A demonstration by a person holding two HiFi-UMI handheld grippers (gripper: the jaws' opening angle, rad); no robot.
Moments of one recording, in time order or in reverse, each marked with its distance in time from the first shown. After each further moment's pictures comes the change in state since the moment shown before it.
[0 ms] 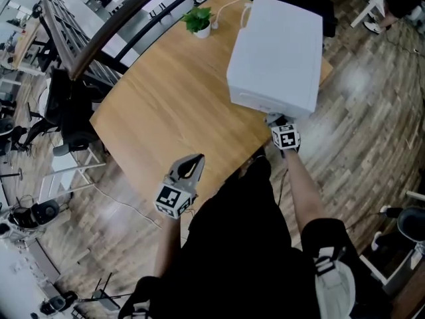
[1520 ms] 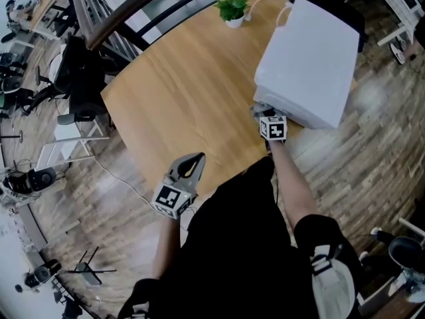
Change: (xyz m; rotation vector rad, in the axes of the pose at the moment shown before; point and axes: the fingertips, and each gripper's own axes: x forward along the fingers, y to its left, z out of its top) left arm -0.045 0.033 -0.021 -0.075 0.017 0.151; right arm 0.080 0.119 0.069 0.039 -0.070 0.149
